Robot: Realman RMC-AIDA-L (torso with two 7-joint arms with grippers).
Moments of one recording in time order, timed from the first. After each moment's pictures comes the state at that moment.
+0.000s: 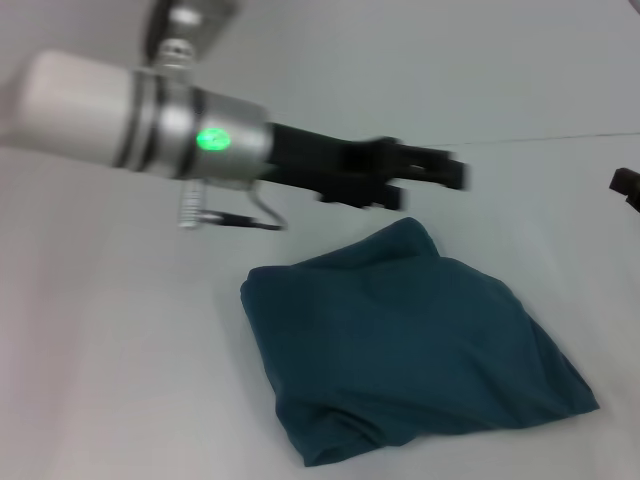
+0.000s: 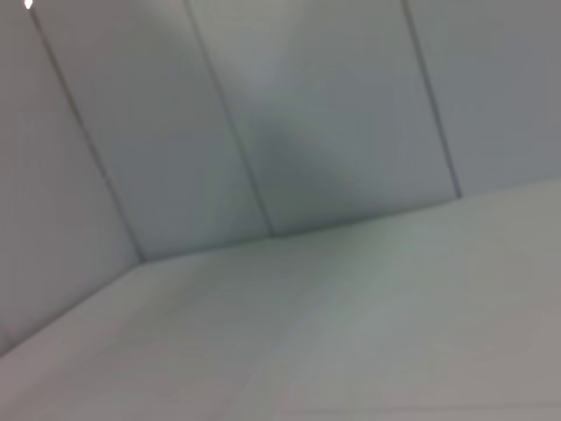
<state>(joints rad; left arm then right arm) -1.02 -2.13 0.89 0.74 2.10 1.41 -2.60 0.37 2.05 -0.52 -0.75 -1.74 -1.24 1.54</state>
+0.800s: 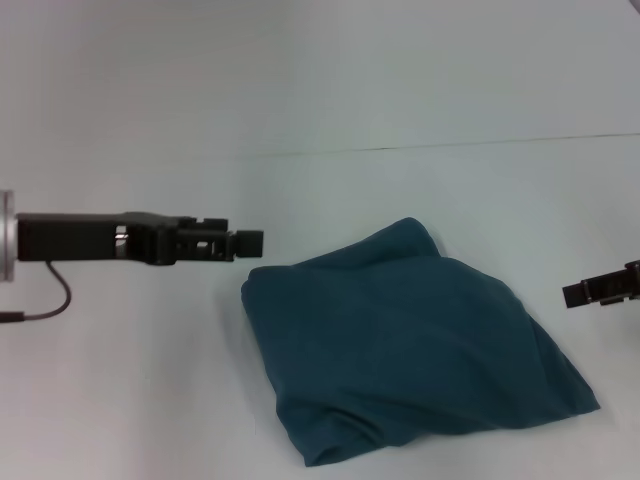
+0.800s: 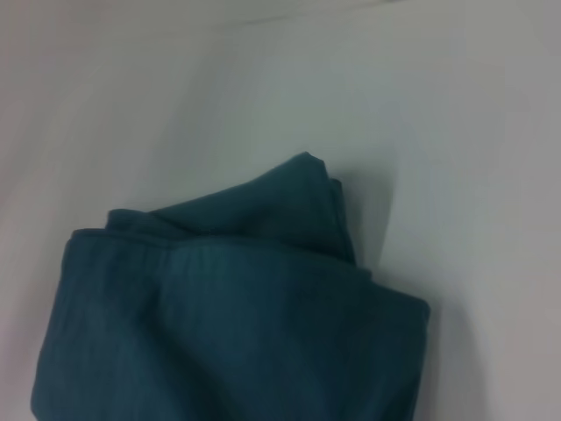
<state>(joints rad) -0.65 -2.05 0.72 0.91 2.02 1.70 -2.11 0.60 2.02 -0.53 -1.15 -2.59 -1.75 2.39</state>
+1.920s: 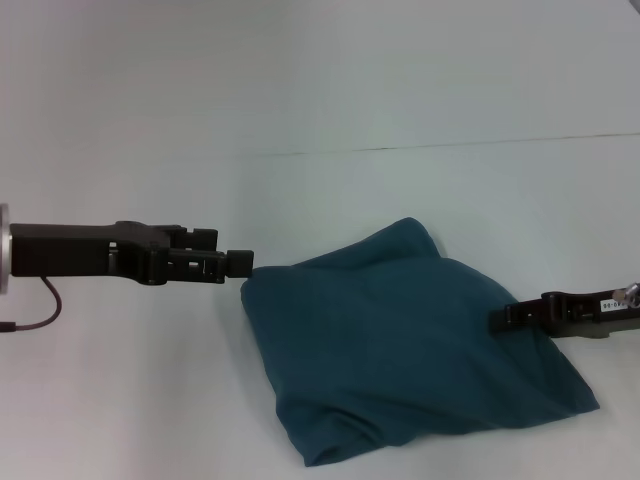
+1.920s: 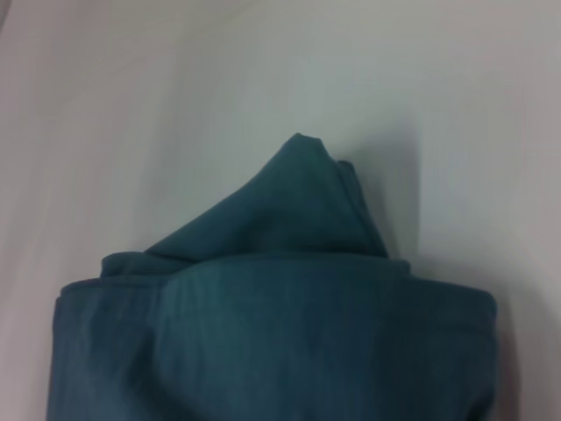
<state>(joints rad) -0.63 -2.05 0.73 0.93 2.05 1.69 -2.03 0.59 2.07 -0.53 -0.82 -2.50 -1.45 2.39</state>
